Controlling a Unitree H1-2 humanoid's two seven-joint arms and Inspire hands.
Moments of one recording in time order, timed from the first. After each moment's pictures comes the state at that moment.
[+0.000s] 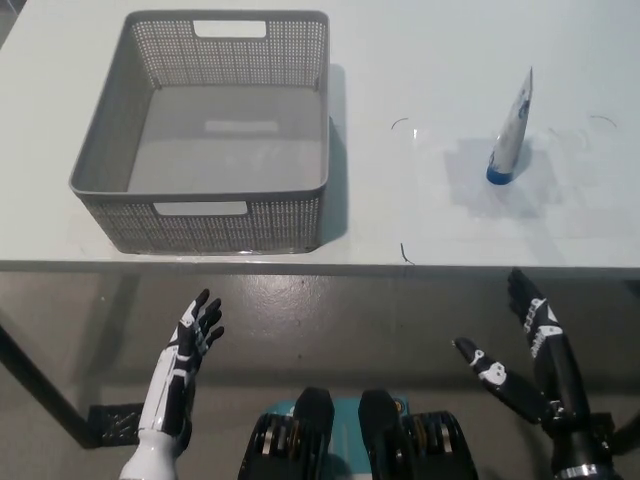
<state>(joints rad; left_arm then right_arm) -0.01 0.03 -0.01 0.12 0.00 -0.29 -0.04 -0.01 -0.04 0.02 0.01 -0.10 -0.23 -0.02</state>
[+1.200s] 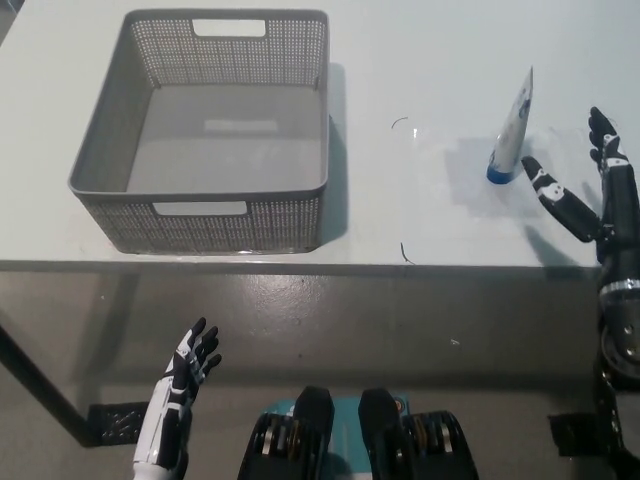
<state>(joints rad) 0.06 0.03 -0.01 0.10 -0.01 -0.32 -0.05 -0.50 -0.14 -0.15 0.31 -0.21 -0.04 -0.12</state>
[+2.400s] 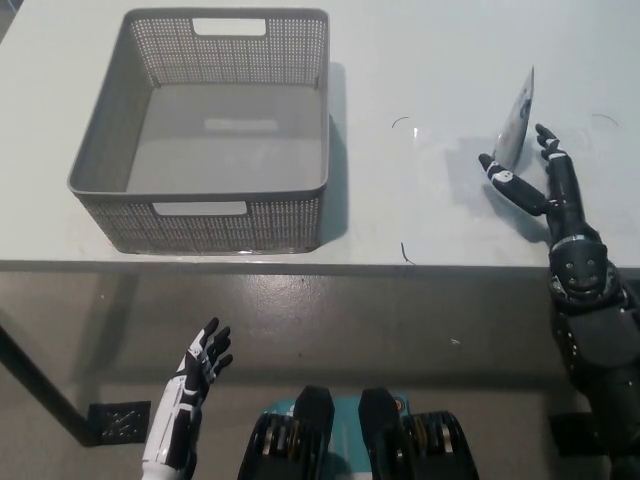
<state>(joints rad) 0.05 0.03 -0.04 0.10 -0.01 -0.32 -0.06 -0.78 -0.16 -0.05 0.90 -0.22 -0.04 -0.22</state>
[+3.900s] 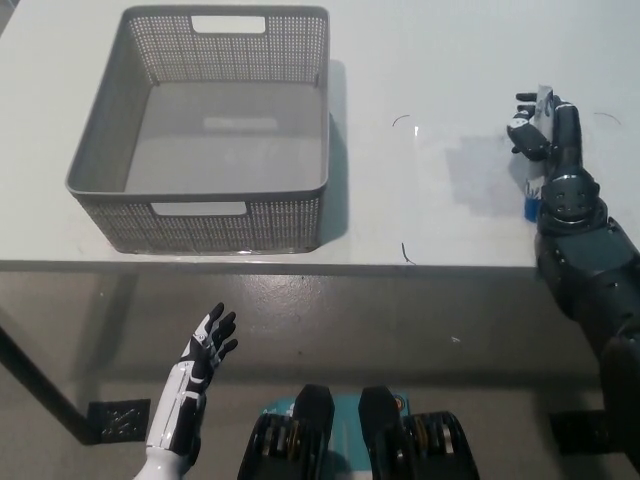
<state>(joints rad) 0.01 0.04 -0.05 0.11 0.00 -0.34 -0.06 -1.08 -0.17 -0.11 1.37 -0.10 -0.18 -0.35</state>
